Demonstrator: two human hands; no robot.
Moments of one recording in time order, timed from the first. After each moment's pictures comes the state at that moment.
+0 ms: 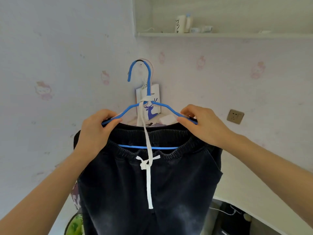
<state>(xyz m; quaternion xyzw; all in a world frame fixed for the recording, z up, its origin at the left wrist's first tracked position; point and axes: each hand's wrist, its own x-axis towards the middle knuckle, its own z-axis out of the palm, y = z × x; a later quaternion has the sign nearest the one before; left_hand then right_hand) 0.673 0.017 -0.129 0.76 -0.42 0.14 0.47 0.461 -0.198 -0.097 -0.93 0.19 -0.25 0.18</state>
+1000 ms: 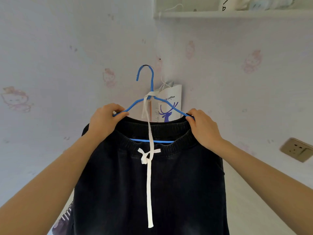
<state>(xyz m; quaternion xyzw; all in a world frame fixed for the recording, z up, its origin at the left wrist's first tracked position) 0.909 -0.167 -0.154 0.87 -0.32 0.10 0.37 0.720 -0.408 -0.174 -0.93 0.25 -0.23 0.15</state>
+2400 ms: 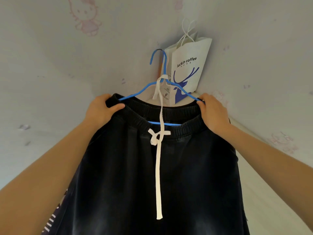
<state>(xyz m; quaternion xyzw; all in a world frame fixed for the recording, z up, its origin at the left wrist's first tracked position) 1.092 -0.223 -0.335 0.89 -0.23 -0.09 0.38 0.881 -0.501 -0.321 -0.93 0.31 -0.14 0.15</state>
